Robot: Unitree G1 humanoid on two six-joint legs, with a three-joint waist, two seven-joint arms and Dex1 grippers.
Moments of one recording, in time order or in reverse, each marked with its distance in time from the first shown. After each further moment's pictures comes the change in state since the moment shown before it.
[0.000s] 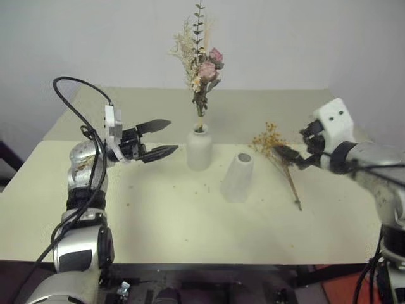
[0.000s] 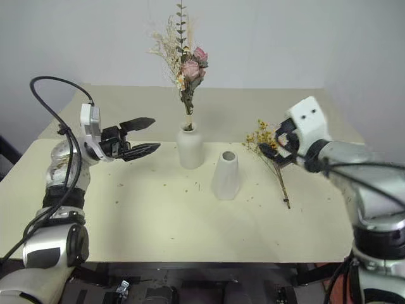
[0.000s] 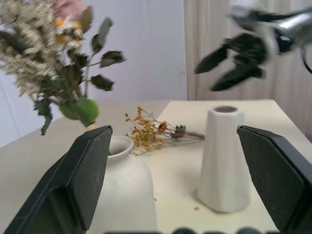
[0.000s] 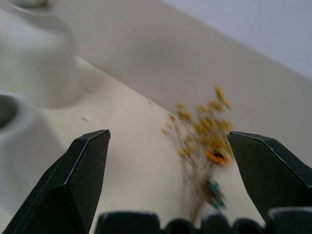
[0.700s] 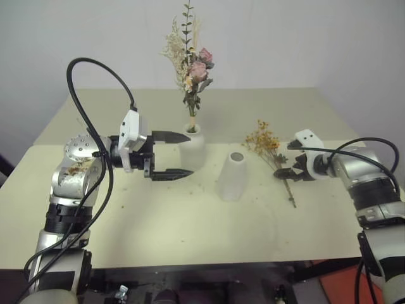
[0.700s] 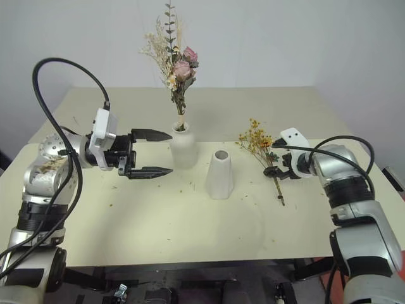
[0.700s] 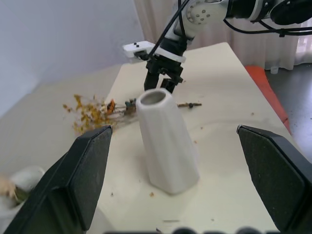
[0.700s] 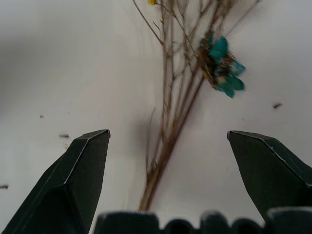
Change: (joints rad) left arm 0.170 0.137 -0.198 -0.523 -0.028 0.217 0.126; right arm -0.303 0.132 0.351 0.895 -0.229 -0.239 0.281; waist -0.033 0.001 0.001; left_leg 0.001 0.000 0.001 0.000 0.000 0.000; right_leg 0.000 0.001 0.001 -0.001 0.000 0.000
